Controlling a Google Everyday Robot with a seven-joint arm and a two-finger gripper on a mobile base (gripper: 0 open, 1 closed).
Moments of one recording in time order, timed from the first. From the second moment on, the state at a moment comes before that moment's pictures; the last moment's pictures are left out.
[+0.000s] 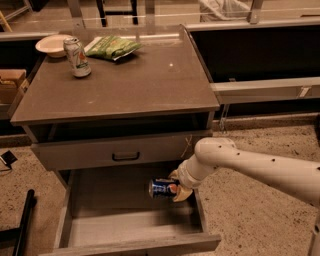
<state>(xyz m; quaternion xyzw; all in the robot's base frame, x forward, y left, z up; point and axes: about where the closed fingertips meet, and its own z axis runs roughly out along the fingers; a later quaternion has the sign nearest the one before) 0.528 -0.059 0.488 -0.78 0.59 0.14 0.19</state>
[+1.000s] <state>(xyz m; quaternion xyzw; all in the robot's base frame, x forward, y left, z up) 0.527 -0.028 0.419 -0.79 0.57 0.15 0.17</state>
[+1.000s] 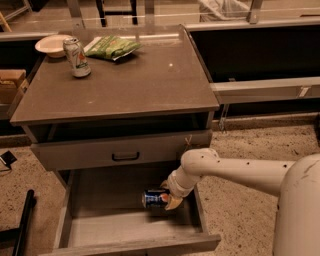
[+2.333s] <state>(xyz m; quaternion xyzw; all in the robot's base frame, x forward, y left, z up) 0.527 -0.028 0.419 -0.79 0.57 0.15 0.17</state>
